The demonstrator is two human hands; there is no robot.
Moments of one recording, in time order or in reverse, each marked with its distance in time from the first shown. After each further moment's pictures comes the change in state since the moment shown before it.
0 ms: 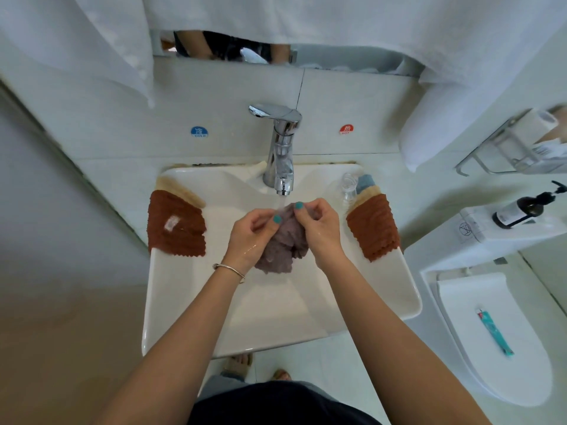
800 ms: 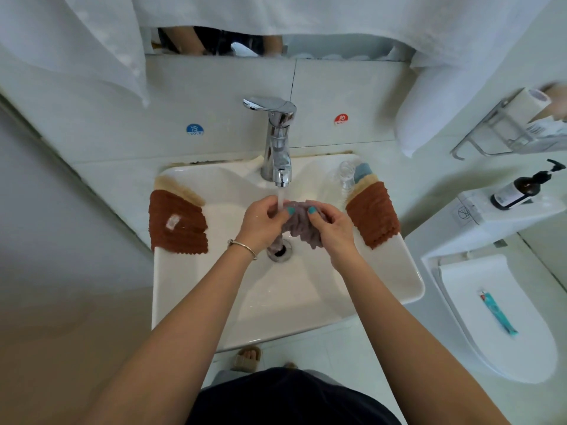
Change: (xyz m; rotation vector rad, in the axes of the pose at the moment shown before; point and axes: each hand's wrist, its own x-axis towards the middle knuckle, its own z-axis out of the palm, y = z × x) left_hand 0.021 0.009 0.013 0.370 -0.094 0.027; right_hand -0.005 0.027 -0.023 0.067 -0.033 0.078
